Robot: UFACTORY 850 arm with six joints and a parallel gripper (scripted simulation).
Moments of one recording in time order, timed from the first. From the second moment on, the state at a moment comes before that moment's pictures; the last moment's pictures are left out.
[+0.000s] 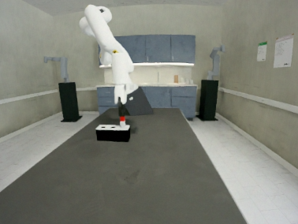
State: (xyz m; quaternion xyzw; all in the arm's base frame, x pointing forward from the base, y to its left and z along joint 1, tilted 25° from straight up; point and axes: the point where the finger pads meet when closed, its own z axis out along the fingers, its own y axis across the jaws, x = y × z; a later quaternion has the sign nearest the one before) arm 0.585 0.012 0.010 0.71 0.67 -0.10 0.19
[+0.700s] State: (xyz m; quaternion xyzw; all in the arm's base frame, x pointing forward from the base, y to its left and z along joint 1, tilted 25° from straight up) arm 0.585 0.010 0.007 0.71 0.67 -0.10 0.19
